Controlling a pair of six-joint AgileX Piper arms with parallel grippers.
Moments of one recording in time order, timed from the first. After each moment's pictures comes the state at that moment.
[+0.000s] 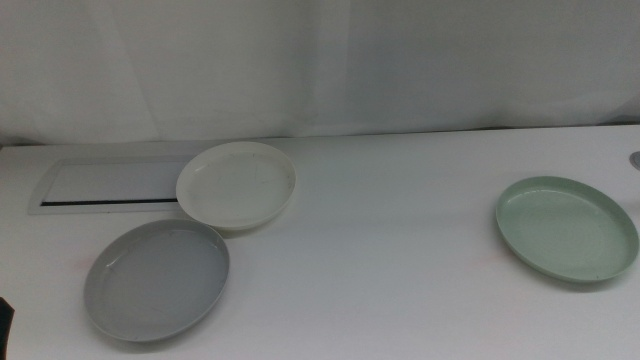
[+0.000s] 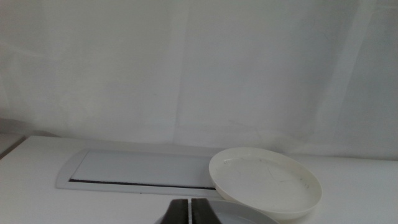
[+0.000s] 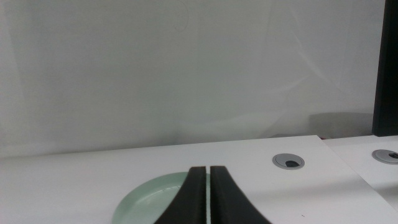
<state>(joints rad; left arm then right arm) 0.01 0.16 -0.01 0.18 0.03 -0.31 0.02 0.07 0.00 0.00 0.03 0.01</state>
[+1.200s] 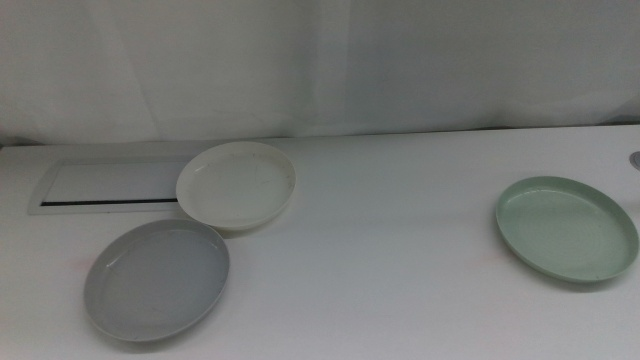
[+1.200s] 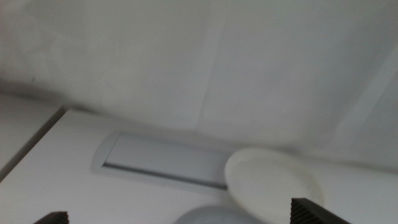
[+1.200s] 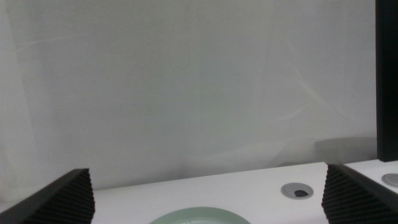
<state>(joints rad) 0.01 0.43 -0.60 0.18 0.63 -0.37 0.02 0.07 0.00 0.05 -0.07 0.01</state>
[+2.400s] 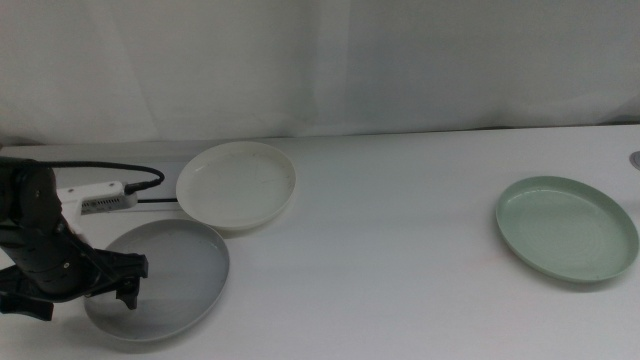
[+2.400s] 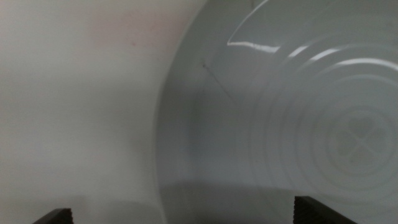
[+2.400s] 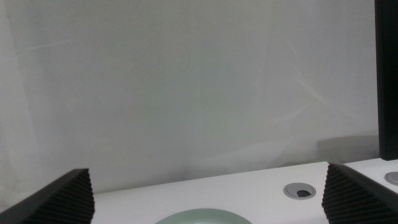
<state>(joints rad) 0.01 1.72 -0.92 0.13 0.75 -0.26 0.02 0.07 0.00 0.05 -0.08 0.03</state>
